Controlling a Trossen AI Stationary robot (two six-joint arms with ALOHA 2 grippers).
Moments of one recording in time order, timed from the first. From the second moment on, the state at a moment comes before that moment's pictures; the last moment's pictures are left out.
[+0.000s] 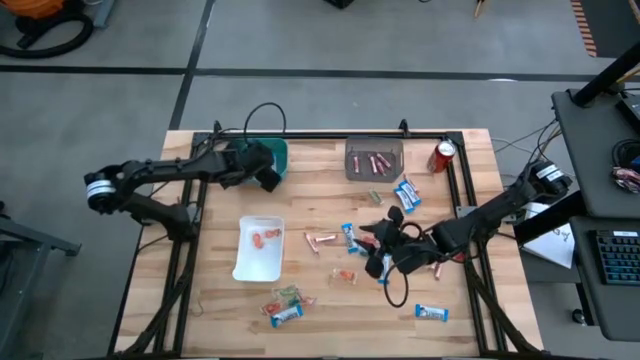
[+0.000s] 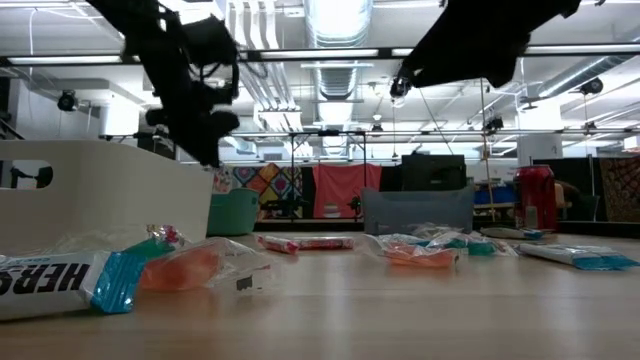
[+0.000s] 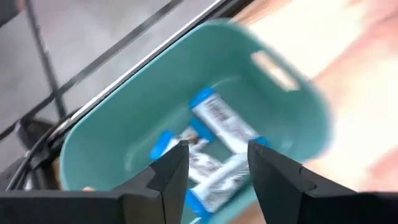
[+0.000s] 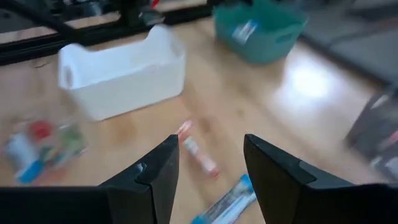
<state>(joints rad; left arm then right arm) 0.38 1.30 0.84 -0.55 -0.54 -0.32 0.46 1.39 0.83 -0.09 0.72 0.57</state>
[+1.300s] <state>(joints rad) -0.26 1.19 0.86 -0.31 -0.80 -0.22 0.49 1.36 0.67 -1.09 -0.15 1.55</state>
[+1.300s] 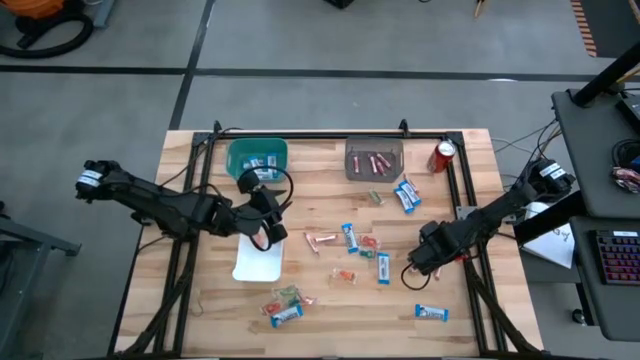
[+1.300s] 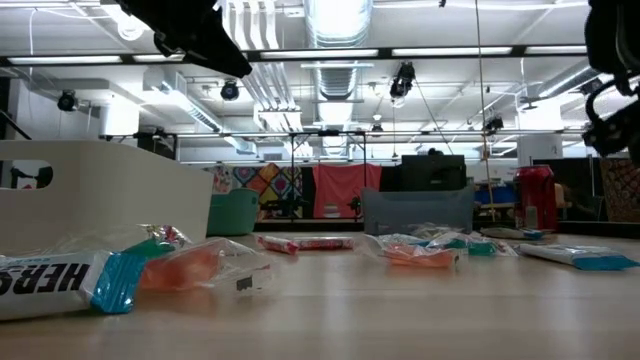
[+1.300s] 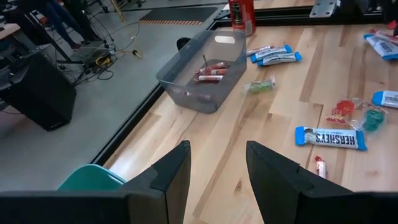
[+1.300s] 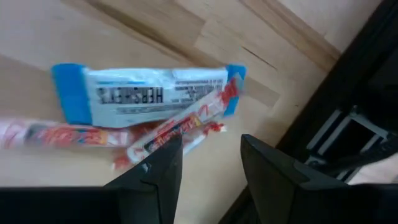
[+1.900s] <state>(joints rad) -0.26 1.19 0.86 -0.31 -0.80 -0.22 0.51 1.36 0.68 -1.04 -0.17 1.59</state>
